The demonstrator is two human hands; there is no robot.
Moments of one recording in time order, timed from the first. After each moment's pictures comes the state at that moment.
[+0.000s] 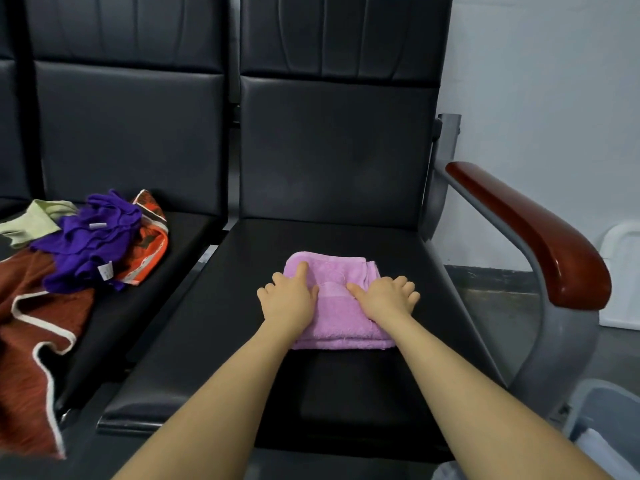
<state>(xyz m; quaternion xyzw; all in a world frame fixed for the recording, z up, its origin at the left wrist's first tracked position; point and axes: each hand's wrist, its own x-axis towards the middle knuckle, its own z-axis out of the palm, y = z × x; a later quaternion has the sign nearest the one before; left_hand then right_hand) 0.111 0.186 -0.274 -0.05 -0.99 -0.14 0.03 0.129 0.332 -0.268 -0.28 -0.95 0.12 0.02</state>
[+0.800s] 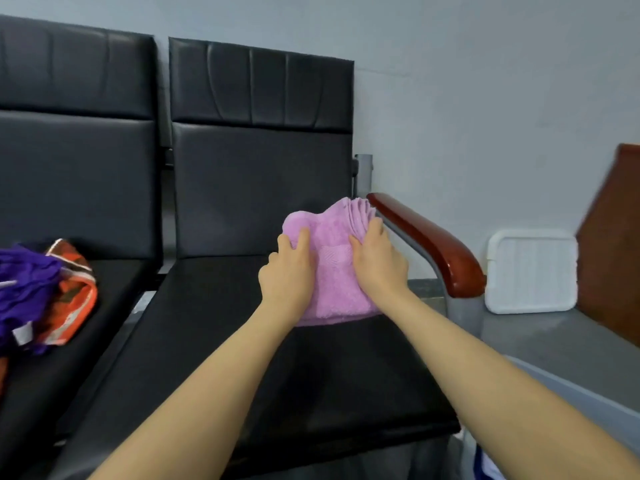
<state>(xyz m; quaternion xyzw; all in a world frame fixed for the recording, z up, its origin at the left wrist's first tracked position) 0.137 0.238 -0.187 -0.20 -0.92 -0.23 0.22 0.194 0.358 -0.158 -0.21 -0.91 0.11 0.33</state>
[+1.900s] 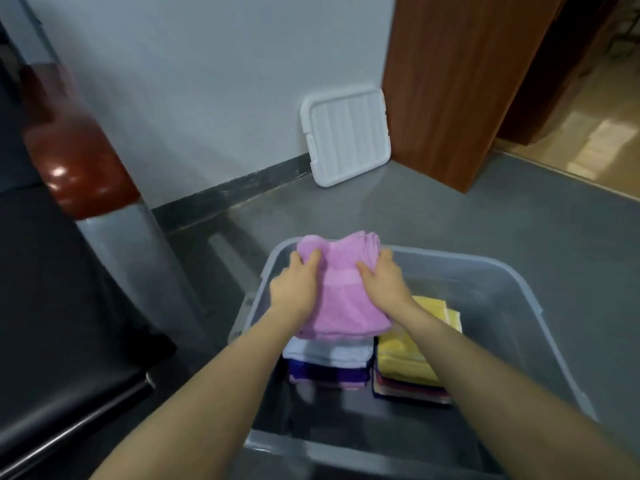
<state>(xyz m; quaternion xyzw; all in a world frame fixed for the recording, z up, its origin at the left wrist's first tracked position) 0.351 0.590 -0.361 -0.50 -0.86 -0.11 -0.06 0.475 0.689 -0.374 -0.51 -0.77 0.34 0.21</state>
